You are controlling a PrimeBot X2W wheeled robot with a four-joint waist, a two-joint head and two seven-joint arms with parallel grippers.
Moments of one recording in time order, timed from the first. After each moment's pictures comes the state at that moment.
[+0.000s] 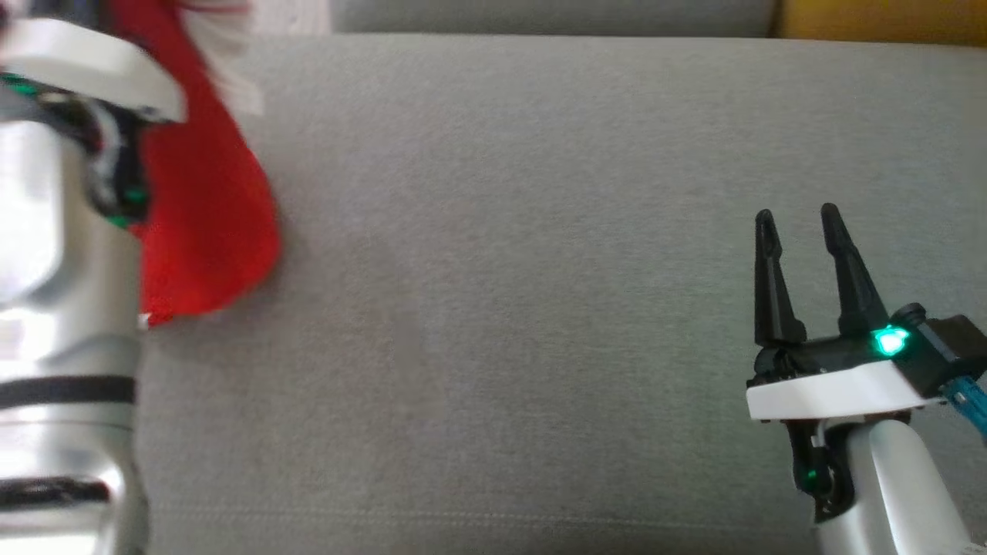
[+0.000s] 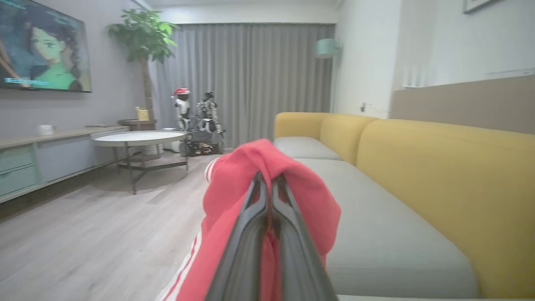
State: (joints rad) left arm -0.90 0.21 -0.10 0.67 -0.24 -0.03 -0.21; right arm -0.13 -0.05 0.07 0.07 0.23 0.13 -0.21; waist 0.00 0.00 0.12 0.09
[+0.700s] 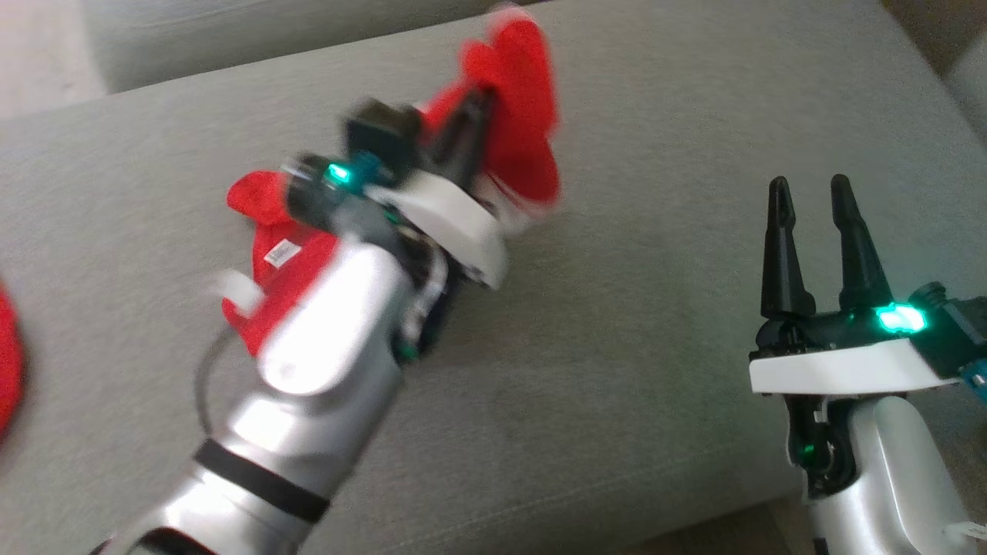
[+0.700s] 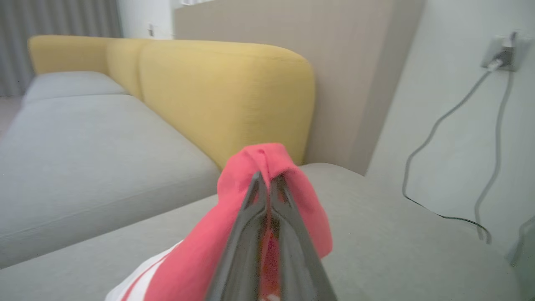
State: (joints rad) left arm -0.74 0.03 -0.68 0.49 -0.48 0.13 -0.15; right arm -0.18 -0.05 0.08 0.08 0.34 0.13 -0.24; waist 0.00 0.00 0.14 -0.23
